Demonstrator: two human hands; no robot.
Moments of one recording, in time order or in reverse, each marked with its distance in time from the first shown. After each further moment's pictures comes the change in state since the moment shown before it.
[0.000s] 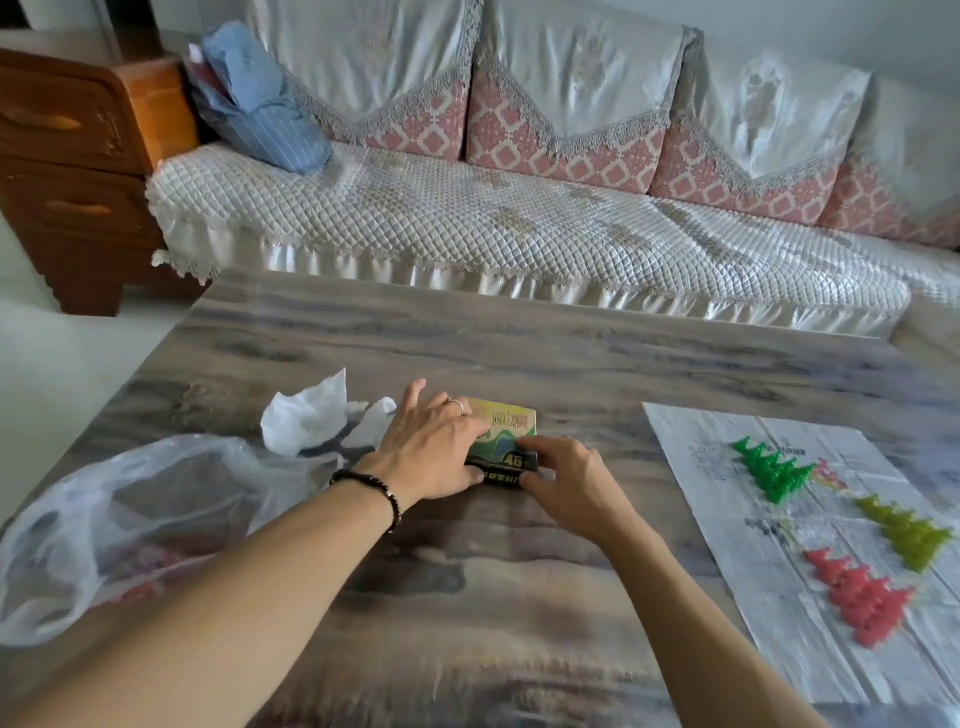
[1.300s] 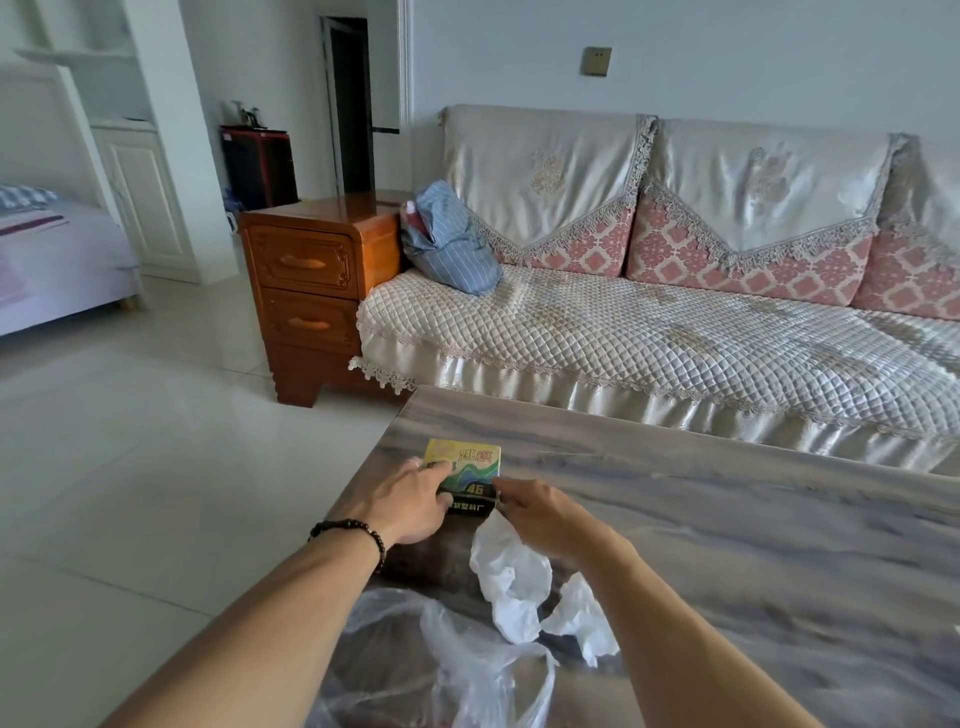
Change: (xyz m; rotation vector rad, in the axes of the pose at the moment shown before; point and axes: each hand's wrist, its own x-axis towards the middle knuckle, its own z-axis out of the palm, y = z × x) left_hand -0.035 -0.230 -0.011 -0.343 -0.161 -0.619; right_hand 0.176 -0.191 0.106 -0.019 -0.318 -0.398
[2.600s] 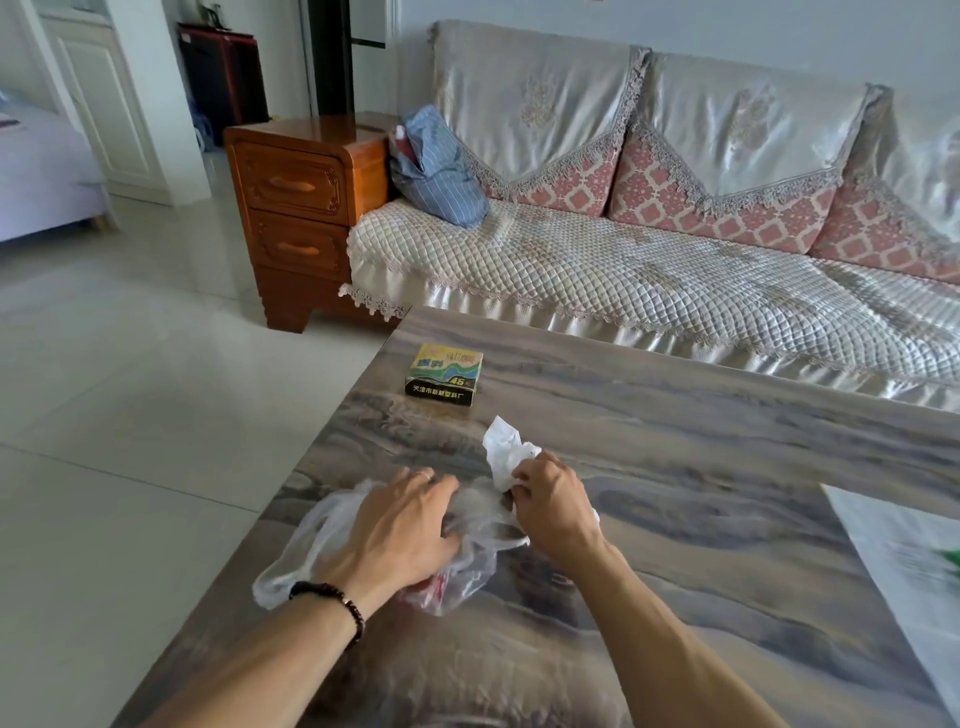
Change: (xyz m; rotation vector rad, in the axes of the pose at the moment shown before) left_hand -0.165 0.014 0.072 0.040 0.223 0.180; right_hand -0.137 -0.010 0.058 -0.104 0.365 0.070
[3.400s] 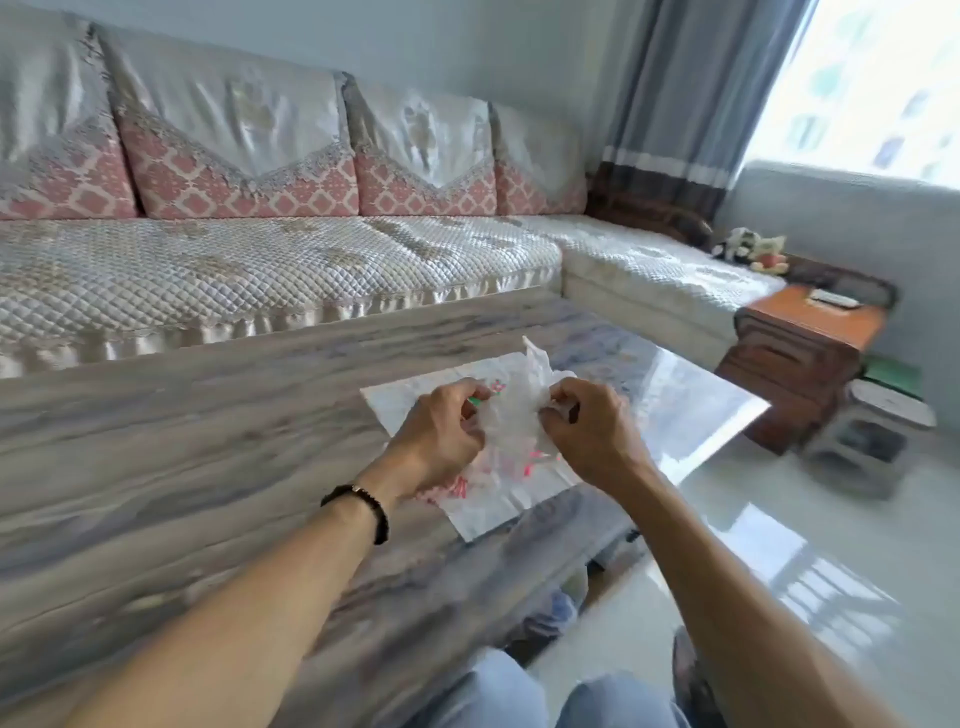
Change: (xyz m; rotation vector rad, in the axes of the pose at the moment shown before) left_hand -0.034 0.414 -0.008 -0.738 -0.267 0.734; right_hand -0.311 0.144 -0.314 -0.109 0.671 0.599
